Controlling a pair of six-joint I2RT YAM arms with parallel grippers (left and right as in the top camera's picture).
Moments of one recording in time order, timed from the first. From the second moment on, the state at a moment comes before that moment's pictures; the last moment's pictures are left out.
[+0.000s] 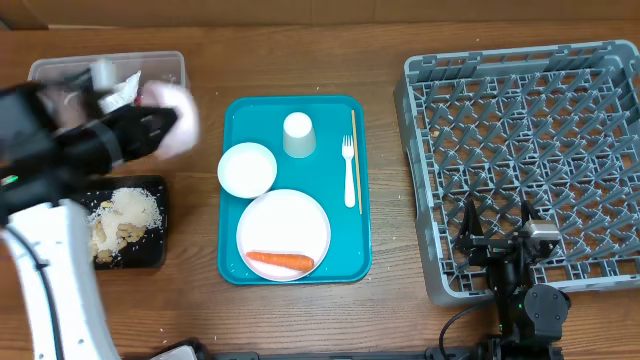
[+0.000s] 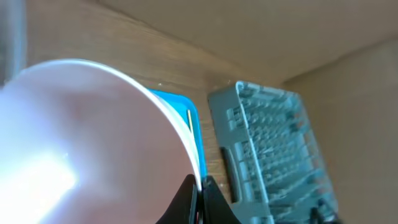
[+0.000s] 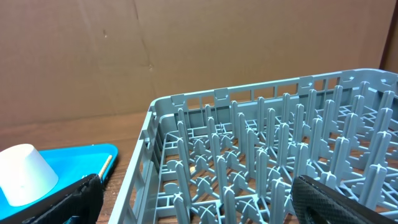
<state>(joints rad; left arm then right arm) 0.36 1.36 1.39 -0.85 0.88 -0.17 -0.07 0.01 0.02 -0.03 -0.08 0.13</state>
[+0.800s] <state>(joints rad) -0.30 1.90 1.41 -0.32 -0.21 -0.26 -0.07 0.01 0.02 -0.03 -0.08 0.13</state>
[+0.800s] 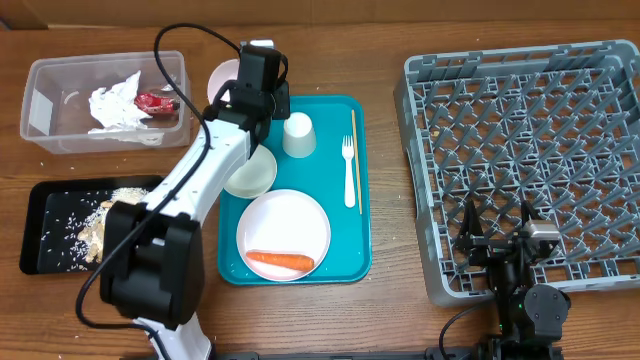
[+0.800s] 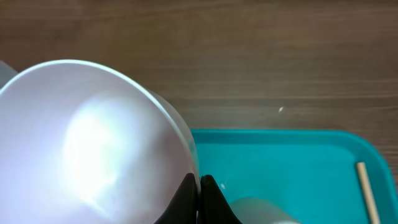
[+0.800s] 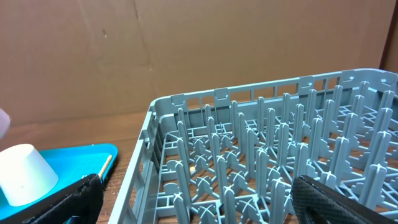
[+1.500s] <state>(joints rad) -0.30 1.94 1.41 -0.42 -0.19 -0.26 -0.07 0.01 0.02 -0.03 -0.08 0.13</state>
